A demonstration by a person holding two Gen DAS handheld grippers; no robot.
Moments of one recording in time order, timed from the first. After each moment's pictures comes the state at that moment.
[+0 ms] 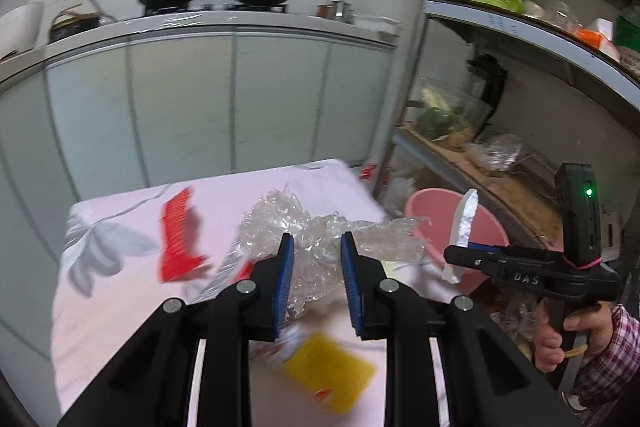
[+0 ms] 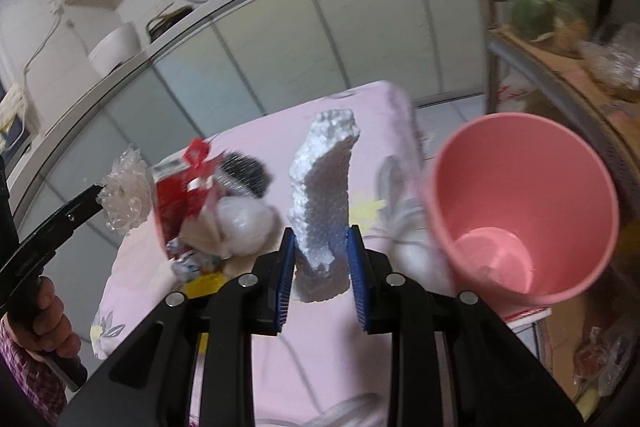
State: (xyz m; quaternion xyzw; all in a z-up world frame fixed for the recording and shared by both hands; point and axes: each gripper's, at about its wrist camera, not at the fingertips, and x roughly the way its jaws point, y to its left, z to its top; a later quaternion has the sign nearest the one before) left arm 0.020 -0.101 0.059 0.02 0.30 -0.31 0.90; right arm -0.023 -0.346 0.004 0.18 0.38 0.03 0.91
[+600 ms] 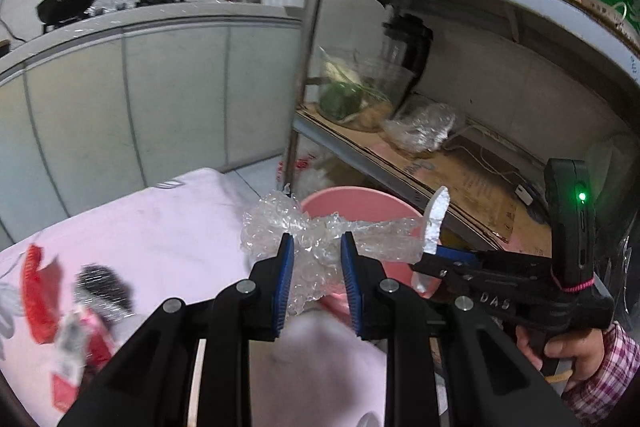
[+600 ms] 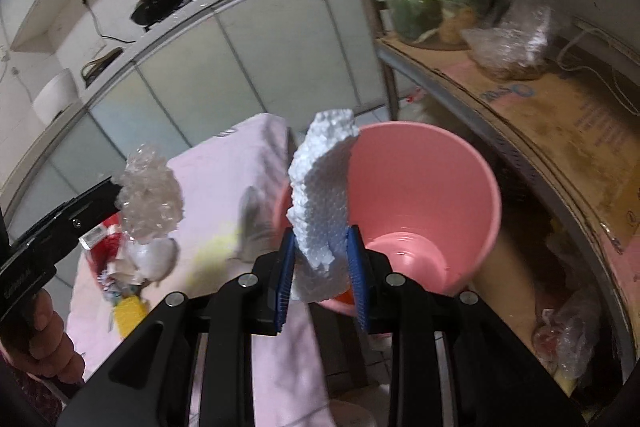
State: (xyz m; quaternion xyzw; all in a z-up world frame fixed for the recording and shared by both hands) left arm 0.027 -0.270 0.041 0.06 0.31 -0.42 0.85; right arm -0.054 -0.445 -0.005 0.21 0.36 -0.09 0.90
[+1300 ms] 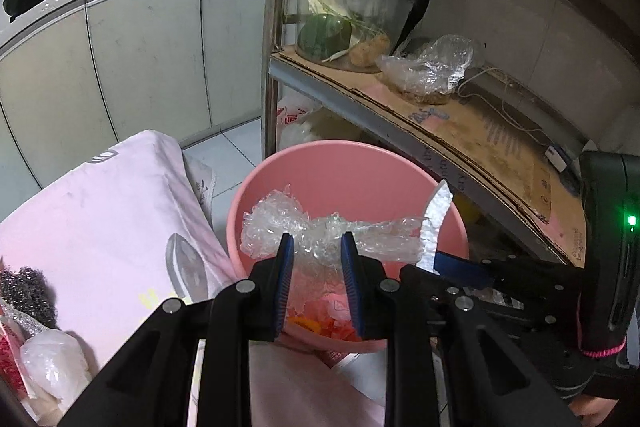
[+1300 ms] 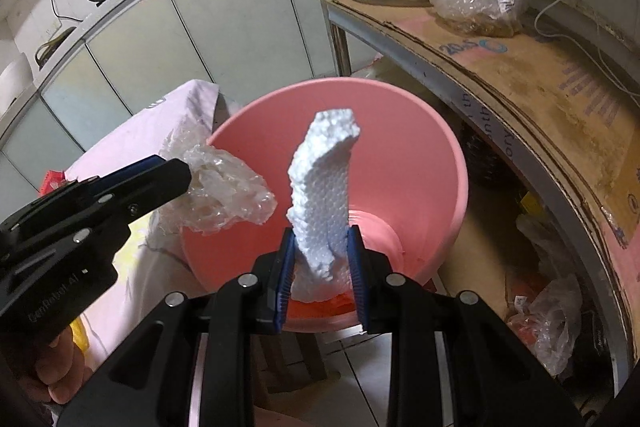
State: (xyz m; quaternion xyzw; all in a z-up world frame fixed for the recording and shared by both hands) left arm 0.045 -0.366 -0.027 0.11 0.37 -0.41 0.83; right arm -0.031 -0.475 -0.057 0.19 0.42 -0.15 0.88
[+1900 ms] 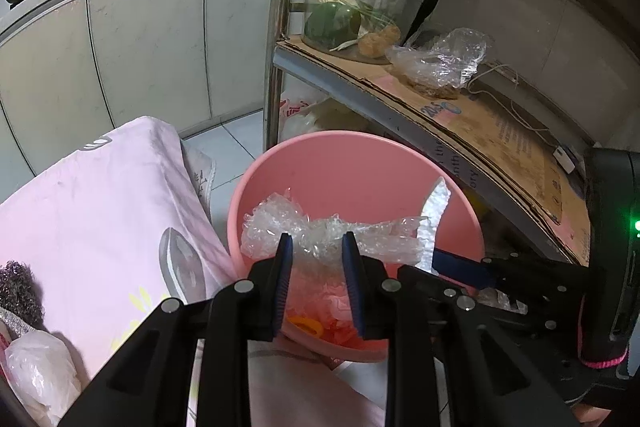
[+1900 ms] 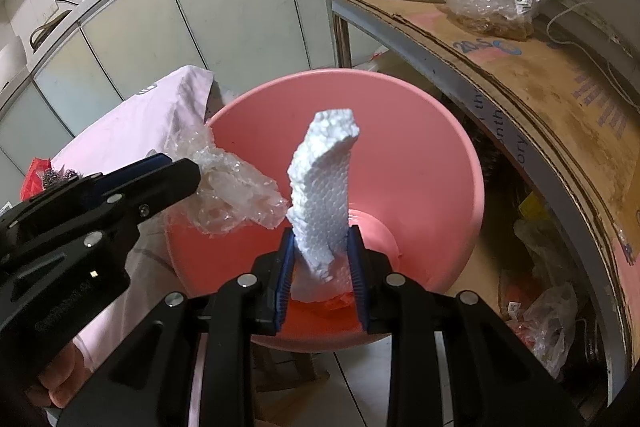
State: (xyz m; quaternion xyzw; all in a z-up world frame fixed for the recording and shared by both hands) left arm 0.057 -0.369 -0.041 0.10 0.38 -0.41 0.82; right arm -0.014 -0.471 -0.065 0.16 0.43 -0.16 0.87
